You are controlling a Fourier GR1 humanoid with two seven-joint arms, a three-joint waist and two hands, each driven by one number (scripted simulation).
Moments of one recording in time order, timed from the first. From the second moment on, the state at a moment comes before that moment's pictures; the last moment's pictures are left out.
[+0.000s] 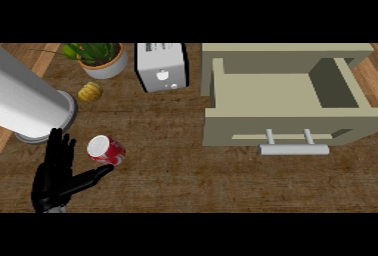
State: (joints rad) left arm 0.09 0.02 0.20 -1.48 0.17 0.16 -0.08; right arm 0.42 -0.05 -0.67 -2.18 -0.46 0.49 0.15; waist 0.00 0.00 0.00
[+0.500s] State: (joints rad) left arm 0.05 0.04 0.25 -1.27 0.20 0.10 -0.21; right arm 0.41 -0.03 -0.71 -2.21 -0.48 0.51 0.18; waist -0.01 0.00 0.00
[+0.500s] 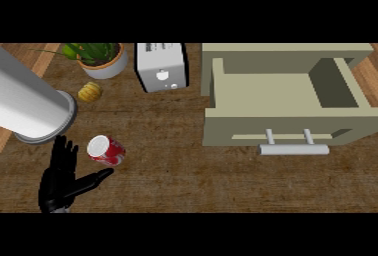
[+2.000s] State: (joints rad) left arm -0.27 0.08 0.30 -0.72 0.35 -0.12 -0.45; right arm 0.43 -0.01 -0.75 -2.24 -0.55 0.55 0.24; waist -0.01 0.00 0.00
